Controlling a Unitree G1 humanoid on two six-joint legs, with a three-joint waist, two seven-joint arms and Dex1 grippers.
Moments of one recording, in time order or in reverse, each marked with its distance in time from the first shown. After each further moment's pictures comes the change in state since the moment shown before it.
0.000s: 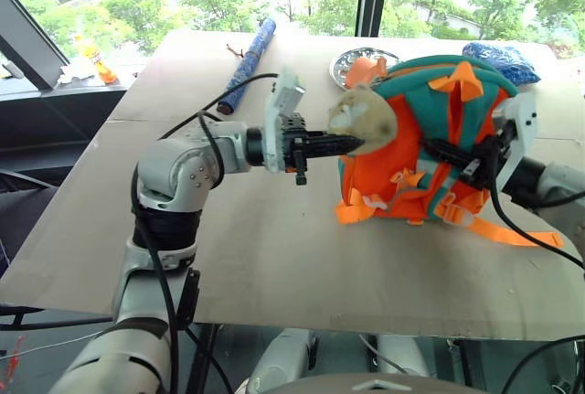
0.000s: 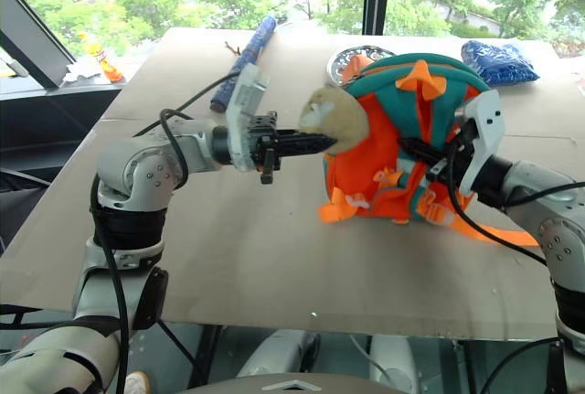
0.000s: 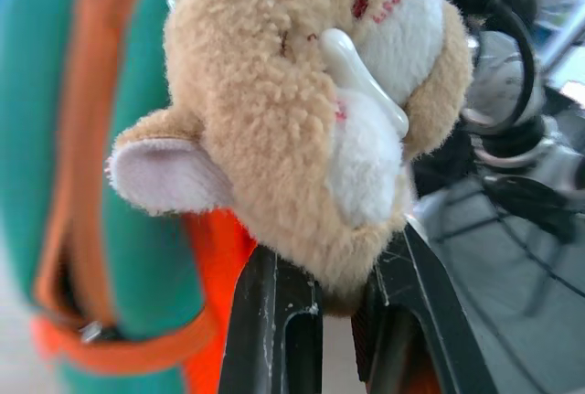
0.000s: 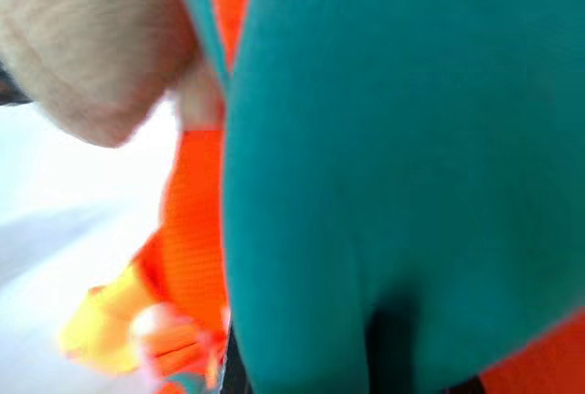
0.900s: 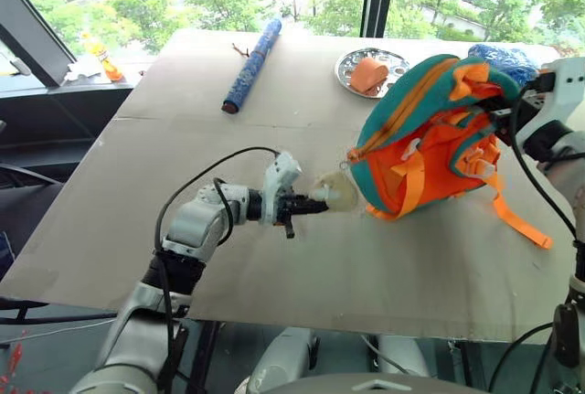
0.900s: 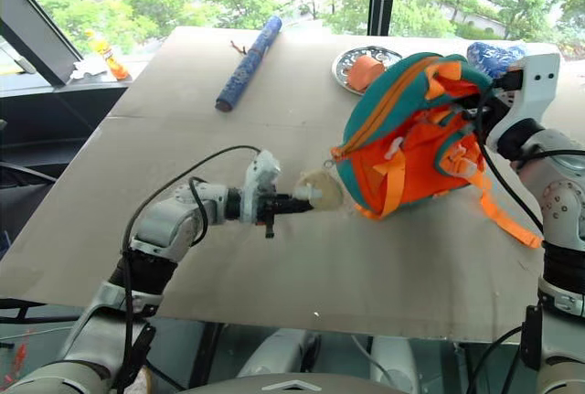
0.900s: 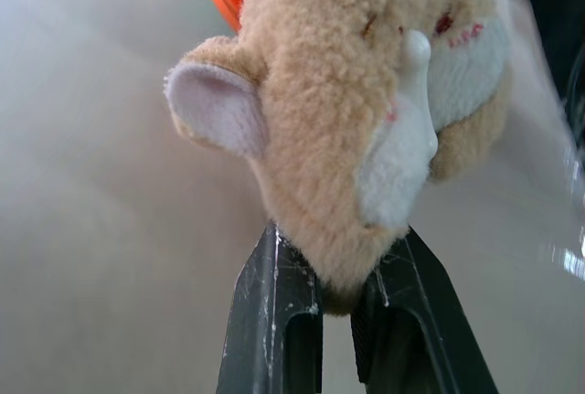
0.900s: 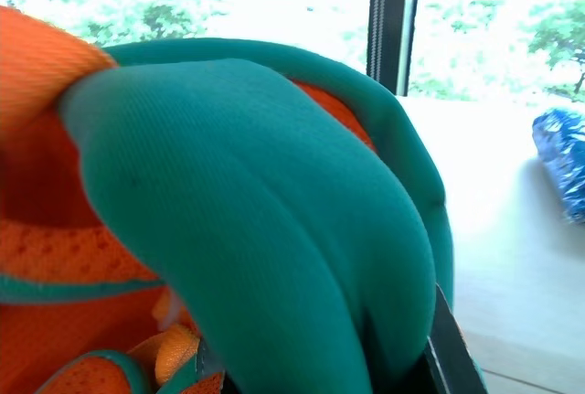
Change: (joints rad) left arm 0.207 -0.040 -0.095 0.233 0.185 -0.283 -0.045; right arm -0.160 0.074 -0.142 0.240 -0.138 -0.051 -0.236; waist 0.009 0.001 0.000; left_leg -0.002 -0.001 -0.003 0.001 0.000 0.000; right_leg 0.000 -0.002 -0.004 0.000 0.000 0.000
